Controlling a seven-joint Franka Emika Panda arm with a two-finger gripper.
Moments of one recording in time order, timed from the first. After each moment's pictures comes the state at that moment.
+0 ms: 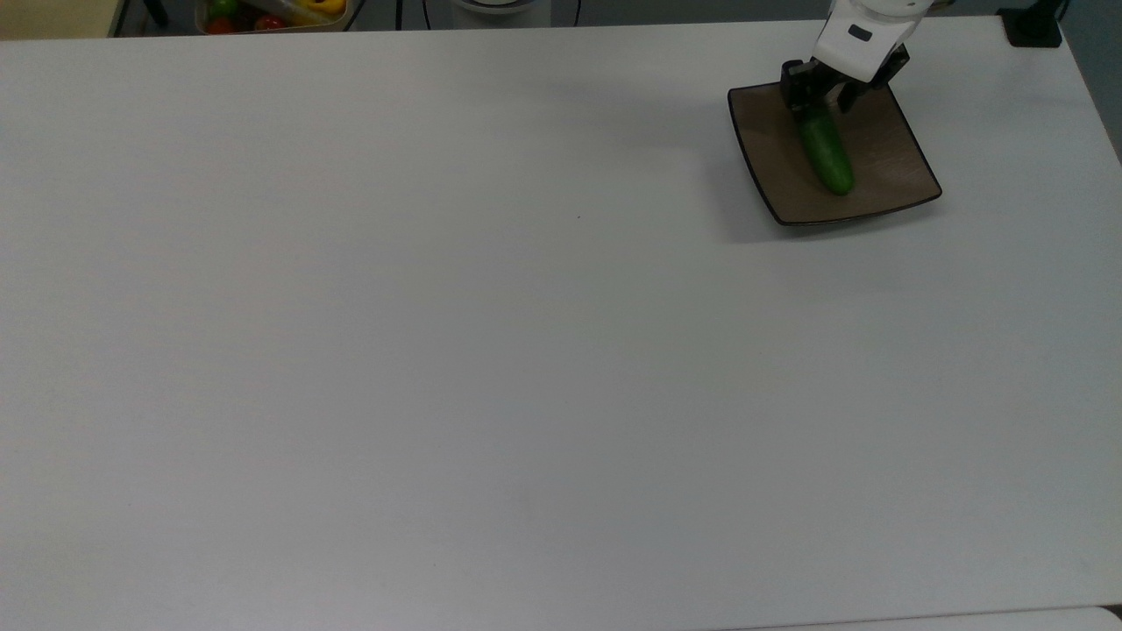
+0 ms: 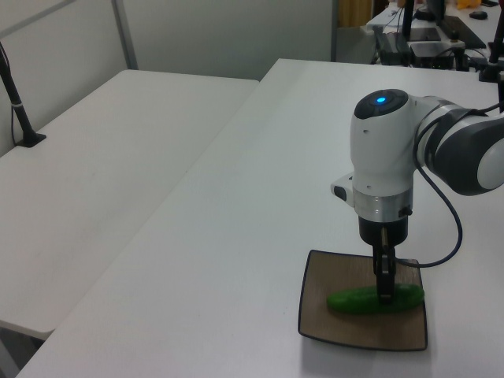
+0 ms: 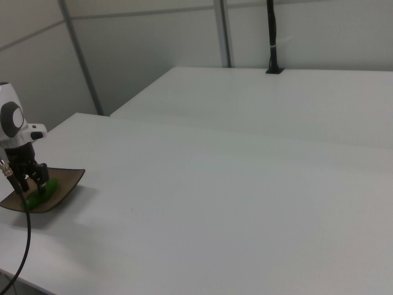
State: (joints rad) arm 0.51 0.31 0.32 -1.82 -0.02 2.06 0.52
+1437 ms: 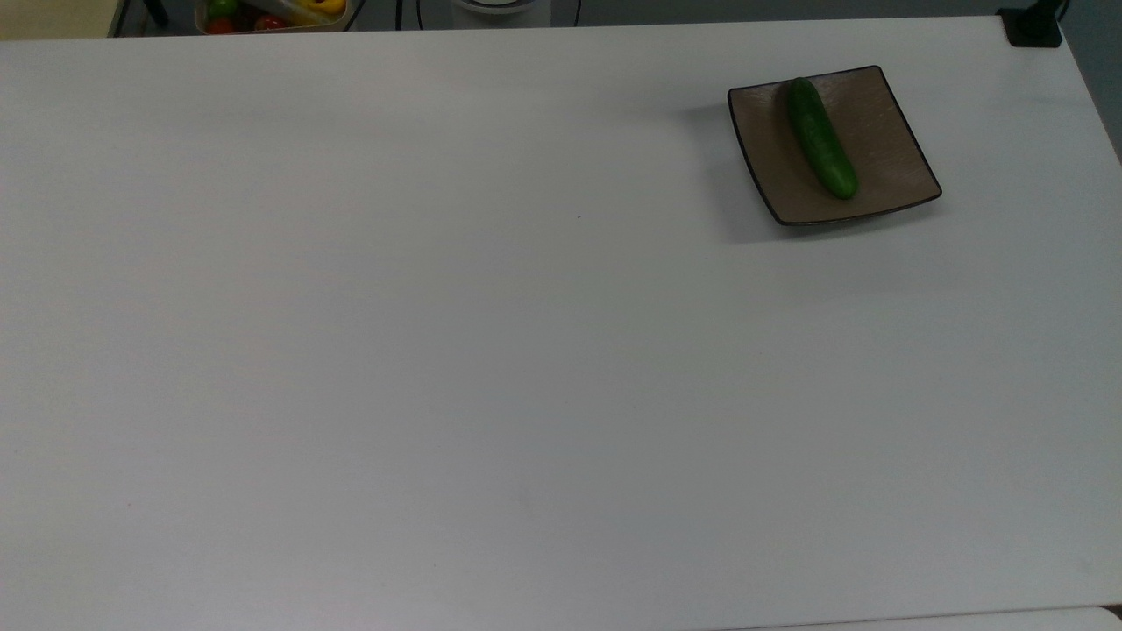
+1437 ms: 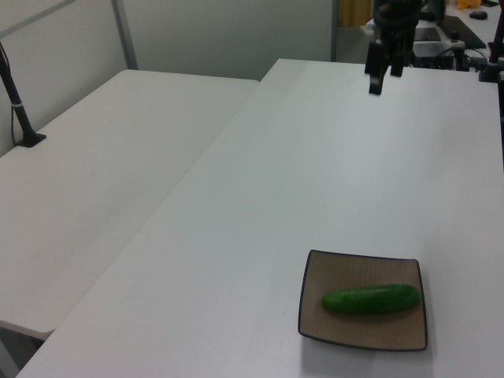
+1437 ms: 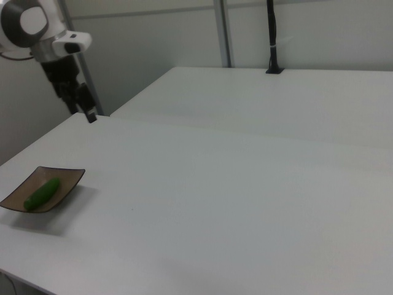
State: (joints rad) arm 0.23 -0.09 0.11 -1.69 -0.02 1.66 0.52
